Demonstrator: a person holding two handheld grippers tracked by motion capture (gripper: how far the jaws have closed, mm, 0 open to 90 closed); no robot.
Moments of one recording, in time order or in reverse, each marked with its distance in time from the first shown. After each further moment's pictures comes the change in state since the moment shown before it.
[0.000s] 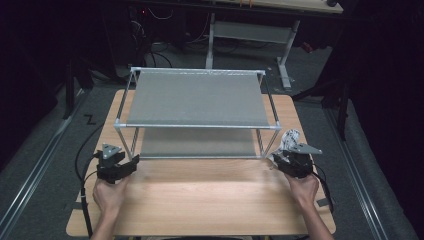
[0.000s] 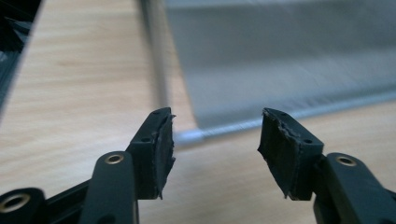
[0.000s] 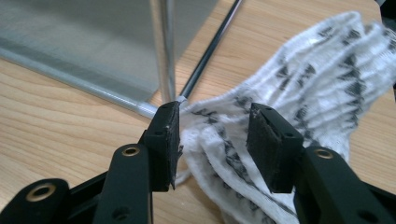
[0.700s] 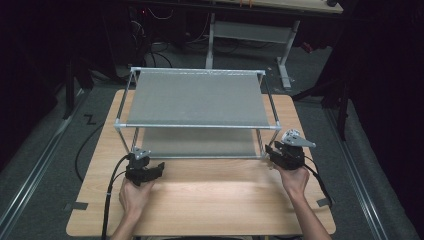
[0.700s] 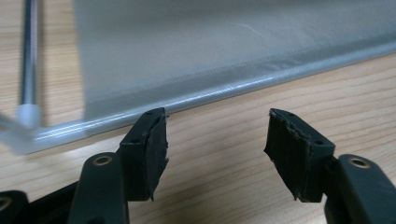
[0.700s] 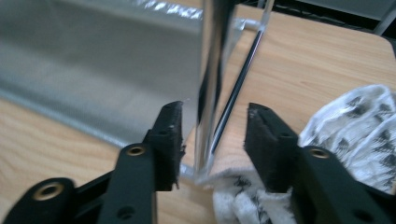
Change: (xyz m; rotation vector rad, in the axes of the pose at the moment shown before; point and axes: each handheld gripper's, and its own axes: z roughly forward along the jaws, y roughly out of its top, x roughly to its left) left arm -0.049 -0.006 0.047 0.110 -0.083 0.042; right arm 0.017 0.029 0.007 -0.095 0.031 0.026
